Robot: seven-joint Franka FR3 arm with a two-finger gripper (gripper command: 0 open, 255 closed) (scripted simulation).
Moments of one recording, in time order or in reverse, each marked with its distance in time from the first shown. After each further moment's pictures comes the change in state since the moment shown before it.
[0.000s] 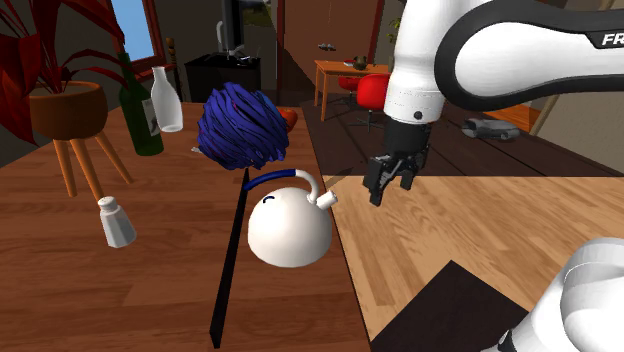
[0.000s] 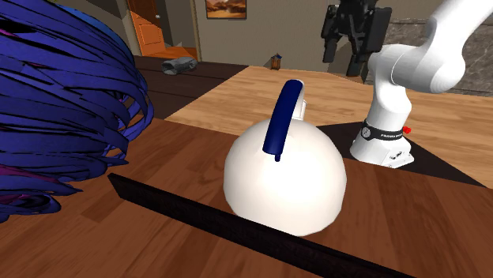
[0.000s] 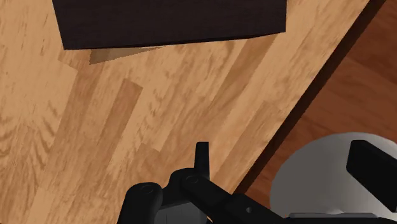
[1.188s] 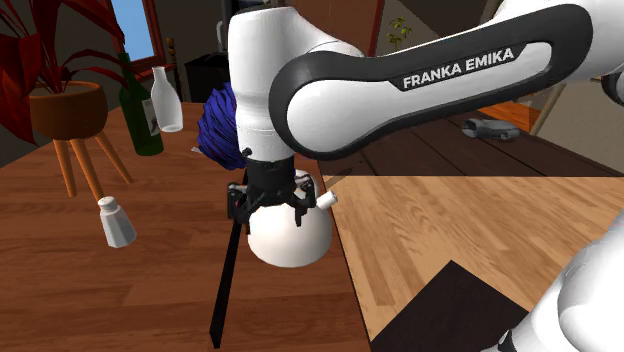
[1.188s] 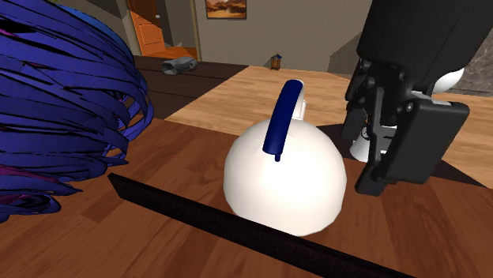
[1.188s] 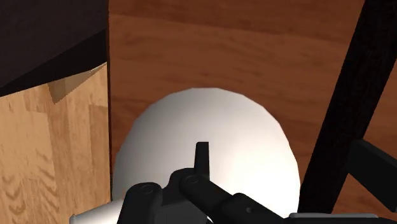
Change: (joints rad) arm -0.049 0.648 0.416 0.459 -0.194 0.174 0.833
